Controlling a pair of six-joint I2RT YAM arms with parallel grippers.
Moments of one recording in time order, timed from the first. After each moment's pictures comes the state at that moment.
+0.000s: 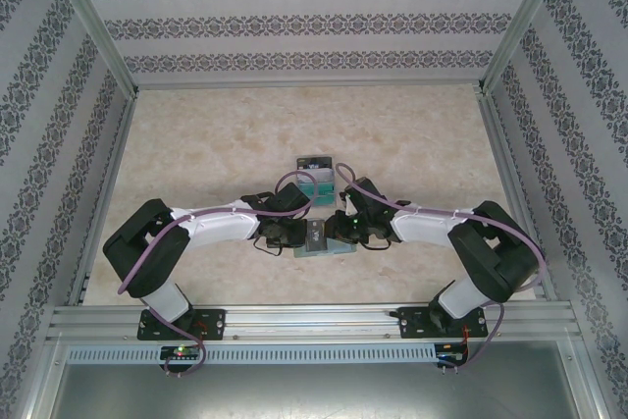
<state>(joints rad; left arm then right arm) -0.80 1.65 0.87 -0.43 0.13 -0.80 0.65 1.55 0.63 -0.09 -0.41 0.83</state>
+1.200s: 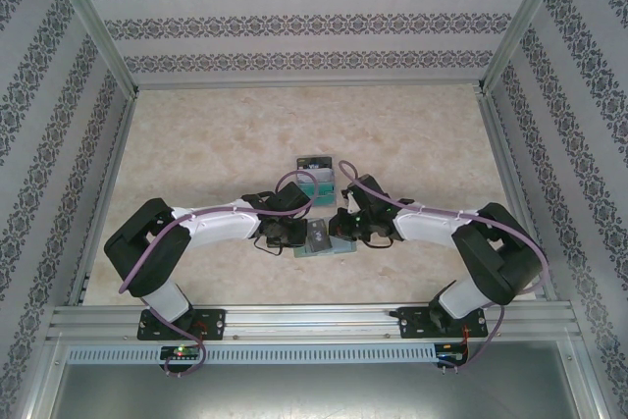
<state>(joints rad) -0.80 1.65 0.88 -0.44 0.13 -0.80 0.62 1.52 0.64 -0.12 -0.43 0.81</state>
